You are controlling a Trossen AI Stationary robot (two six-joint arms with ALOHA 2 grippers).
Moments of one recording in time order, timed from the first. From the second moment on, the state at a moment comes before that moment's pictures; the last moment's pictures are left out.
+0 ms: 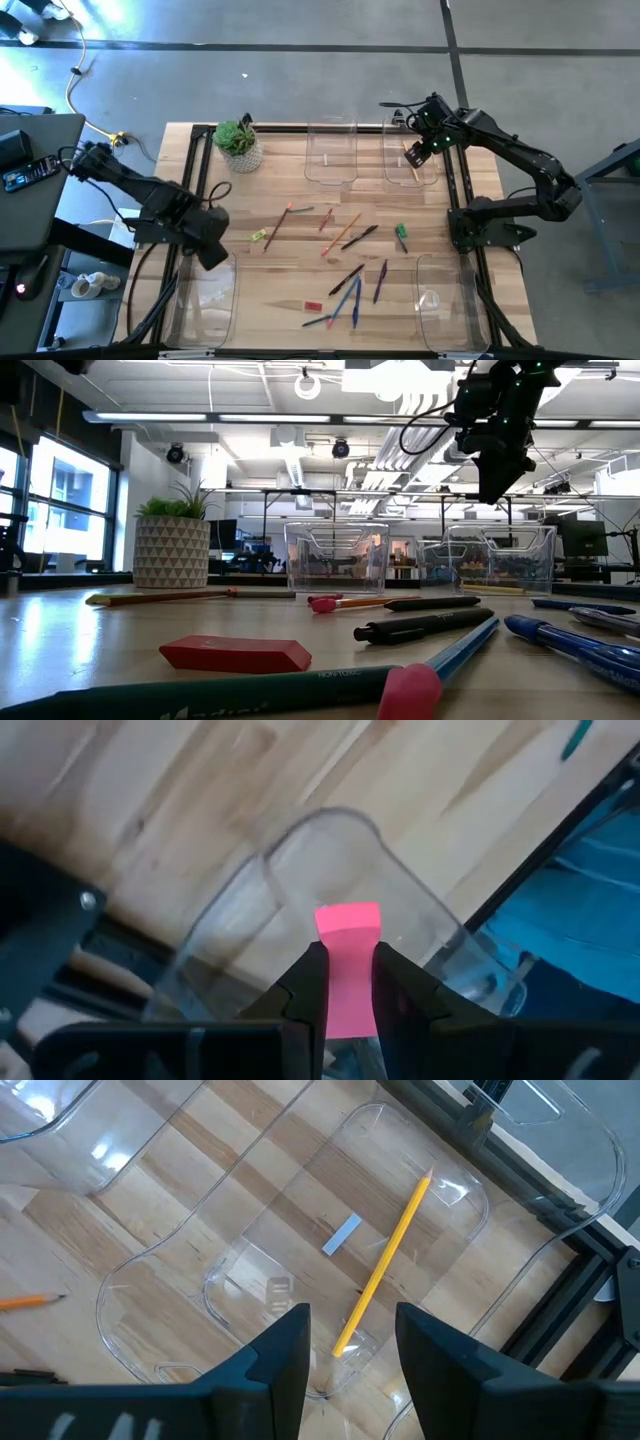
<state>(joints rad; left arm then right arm) -0.39 1.03 1.01 -1.28 0.18 -1.26 -0.82 1.20 1.07 -1.03 0.02 0.02</state>
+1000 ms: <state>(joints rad) -0.78 1.46 1.01 -1.14 0.10 -1.80 -0.82 1.20 1.07 -1.02 0.02 0.03</state>
